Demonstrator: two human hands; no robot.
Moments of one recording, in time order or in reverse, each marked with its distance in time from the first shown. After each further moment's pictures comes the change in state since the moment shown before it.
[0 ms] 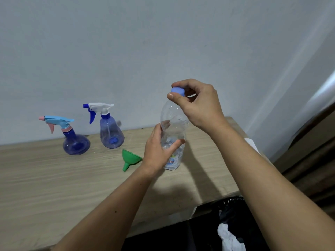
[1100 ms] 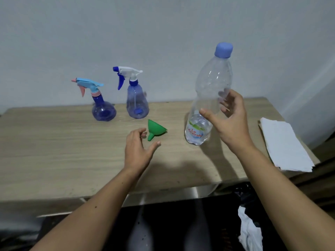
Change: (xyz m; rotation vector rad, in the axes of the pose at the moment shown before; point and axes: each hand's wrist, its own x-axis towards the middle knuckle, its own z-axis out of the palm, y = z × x) left_hand -0.093 -0.116 -0.097 0.400 0.230 -0.247; right_hand -0.087 0.099 0.045 0.207 0.064 0.124
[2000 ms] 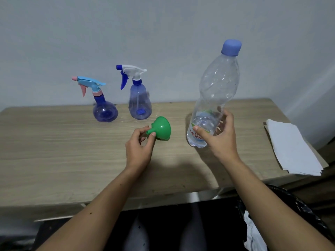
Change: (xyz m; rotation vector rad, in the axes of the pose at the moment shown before) left_hand 0.015 -0.006 0.002 -0.411 0.013 -0.100; right_hand -0.023 0.053 0.037 -0.025 0.044 0.098
